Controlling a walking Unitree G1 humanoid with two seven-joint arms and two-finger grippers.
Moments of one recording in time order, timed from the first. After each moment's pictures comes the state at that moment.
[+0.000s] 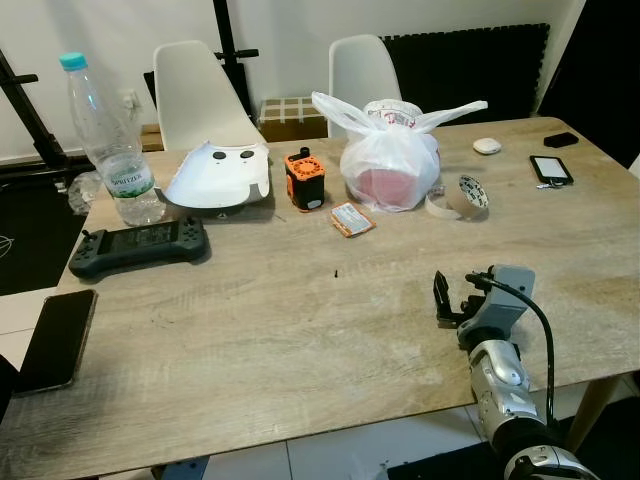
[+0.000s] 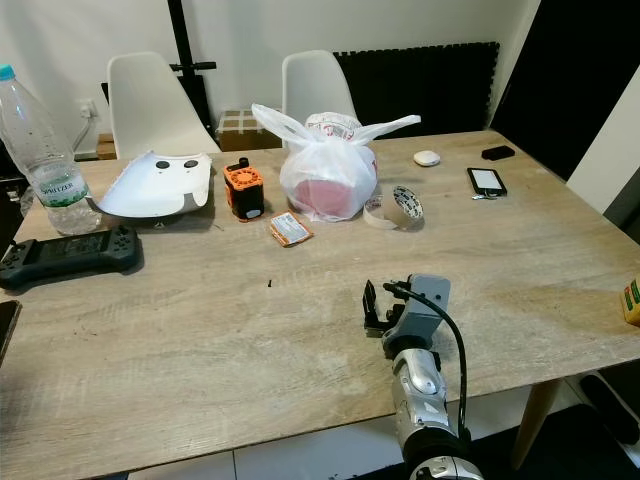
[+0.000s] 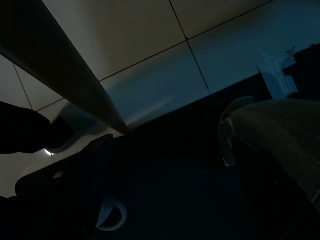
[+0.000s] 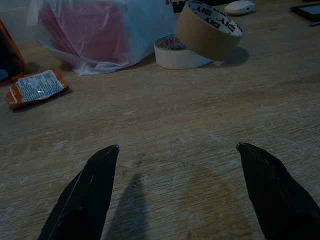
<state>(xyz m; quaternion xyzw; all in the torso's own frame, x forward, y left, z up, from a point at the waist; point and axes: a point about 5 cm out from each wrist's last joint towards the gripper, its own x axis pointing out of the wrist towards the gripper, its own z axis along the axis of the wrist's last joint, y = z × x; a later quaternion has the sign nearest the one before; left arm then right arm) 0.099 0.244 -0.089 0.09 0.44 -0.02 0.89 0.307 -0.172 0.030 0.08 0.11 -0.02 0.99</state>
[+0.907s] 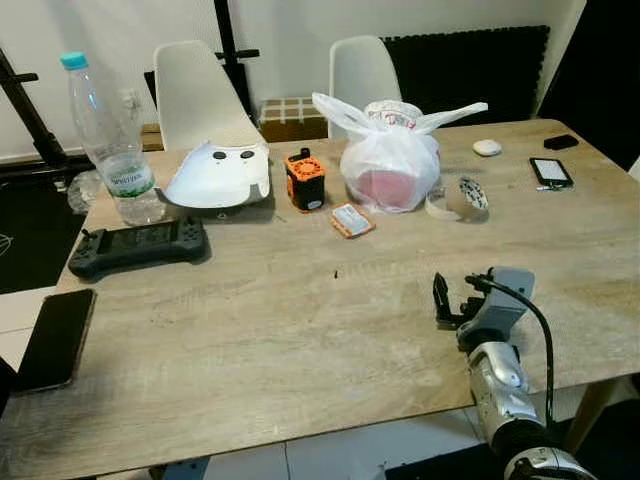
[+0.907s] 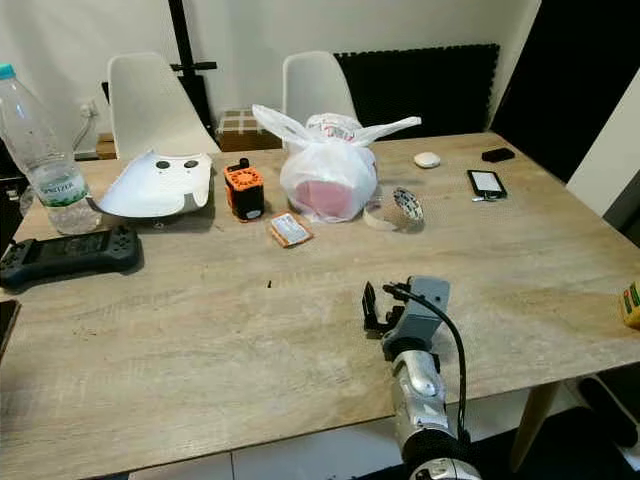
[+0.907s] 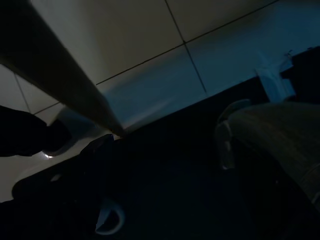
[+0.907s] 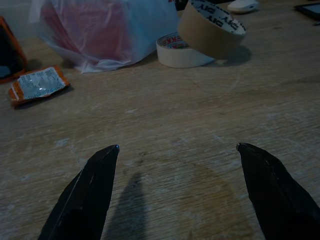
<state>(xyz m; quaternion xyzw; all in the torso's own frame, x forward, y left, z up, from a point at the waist) 0.098 0.244 -0.088 0.10 0.43 -0.01 0.90 0.306 -0.167 0.028 0.08 0.11 -0.01 0.99</state>
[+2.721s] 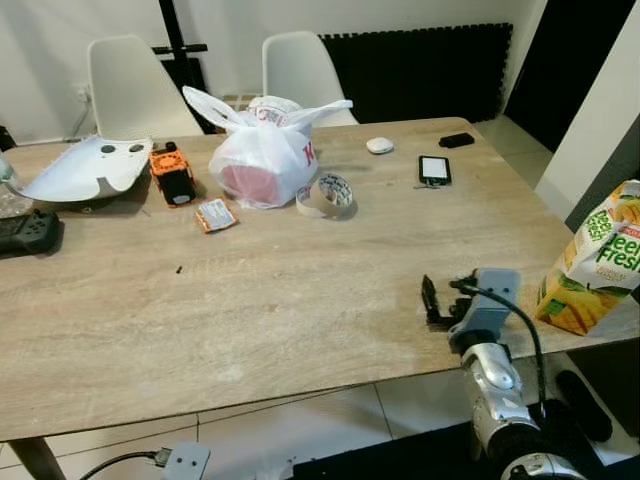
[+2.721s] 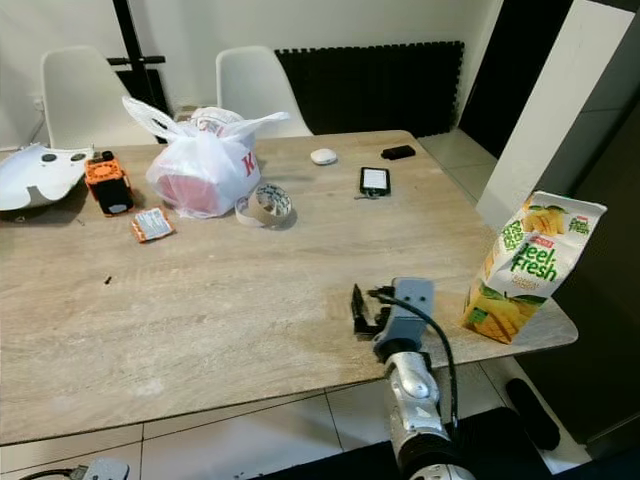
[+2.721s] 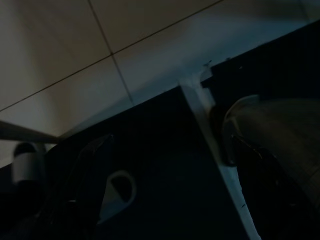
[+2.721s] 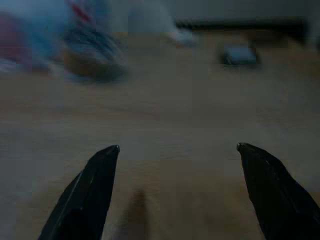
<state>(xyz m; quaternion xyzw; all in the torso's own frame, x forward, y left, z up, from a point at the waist) 0.103 0.243 -0.088 0.10 0.43 -0.02 0.90 0.312 -0.148 0.056 0.00 0.03 0.07 1.00</state>
